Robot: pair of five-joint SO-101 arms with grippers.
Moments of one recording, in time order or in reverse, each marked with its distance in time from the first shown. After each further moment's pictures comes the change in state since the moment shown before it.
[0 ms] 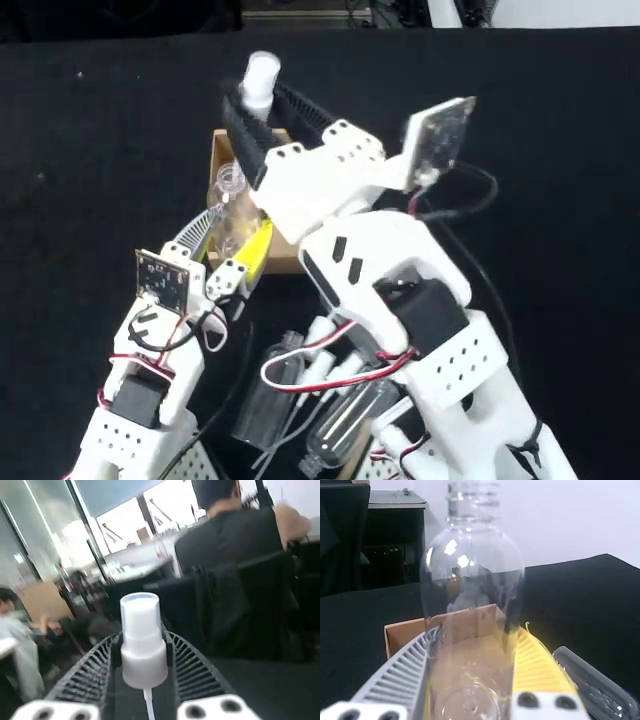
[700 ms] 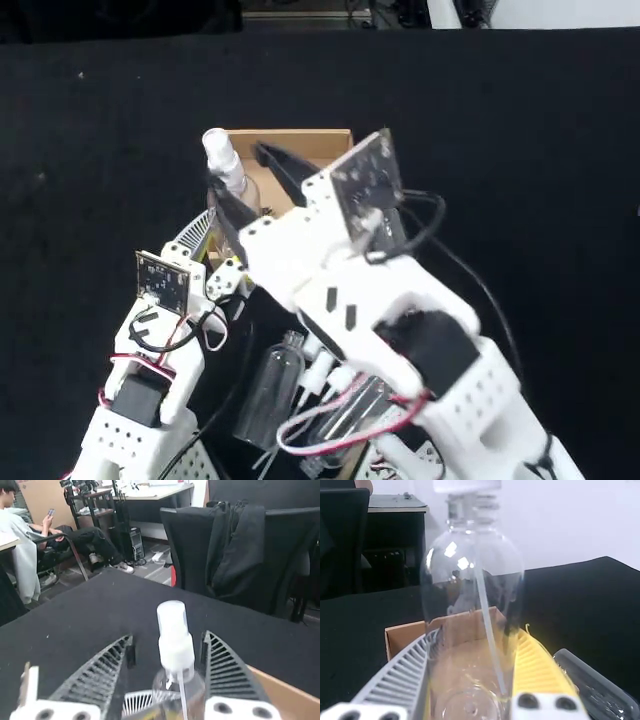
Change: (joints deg) left arm 0.0 0.0 0.0 0.0 0.0; right arm -8.4 -6.9 0.0 21.7 12.2
